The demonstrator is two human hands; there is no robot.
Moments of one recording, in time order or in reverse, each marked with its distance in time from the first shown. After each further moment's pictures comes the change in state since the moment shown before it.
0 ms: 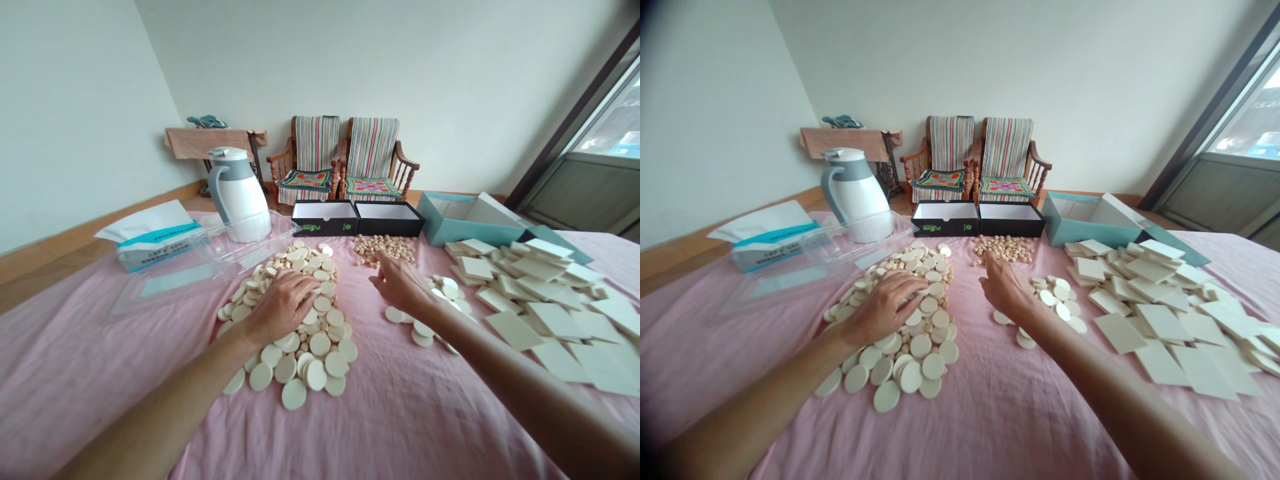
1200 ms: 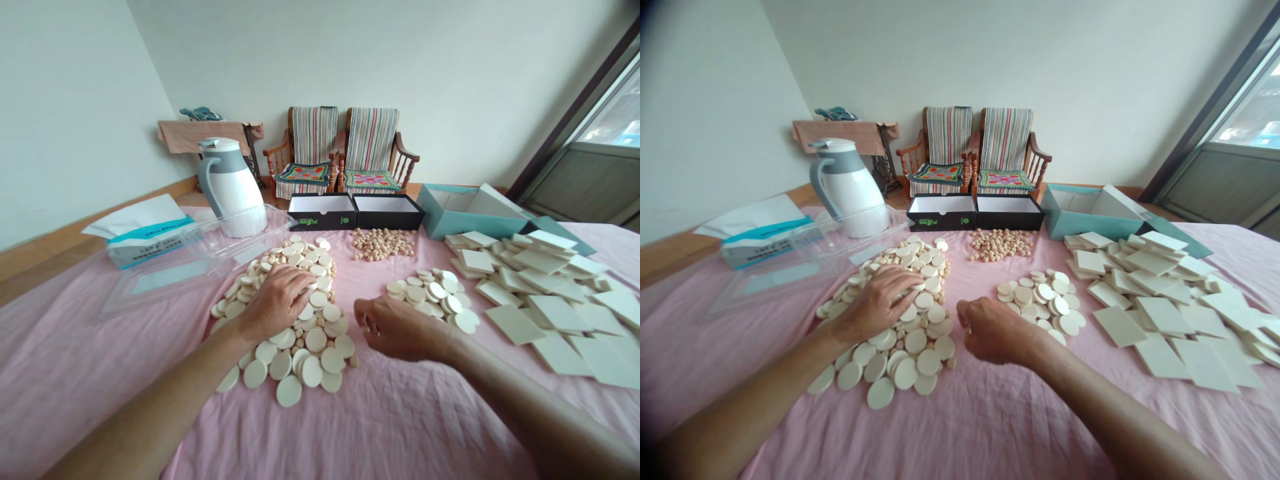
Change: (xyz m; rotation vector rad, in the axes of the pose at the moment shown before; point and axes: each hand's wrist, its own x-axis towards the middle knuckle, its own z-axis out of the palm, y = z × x) left_hand 0.001 -0.001 0.003 0.010 0.005 0.009; right_hand -0.048 -0.017 -0.006 0.053 -0.416 -0.288
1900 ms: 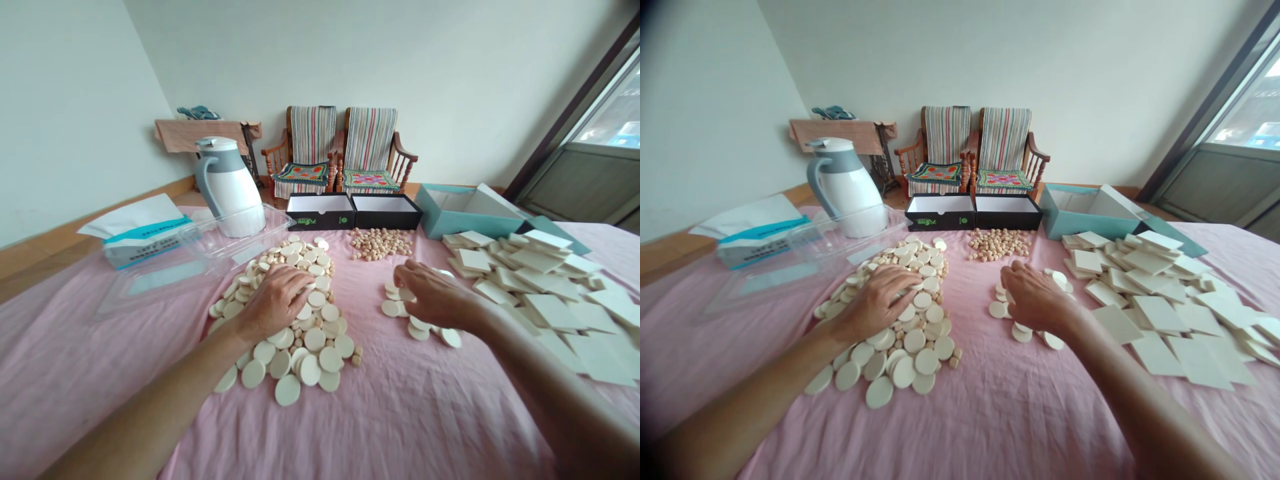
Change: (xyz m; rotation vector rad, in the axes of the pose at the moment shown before) left_hand -0.001 -0.002 0.002 -0.008 -0.011 0.000; right_hand -0.014 0.050 -0.030 -0.247 0.149 0.168
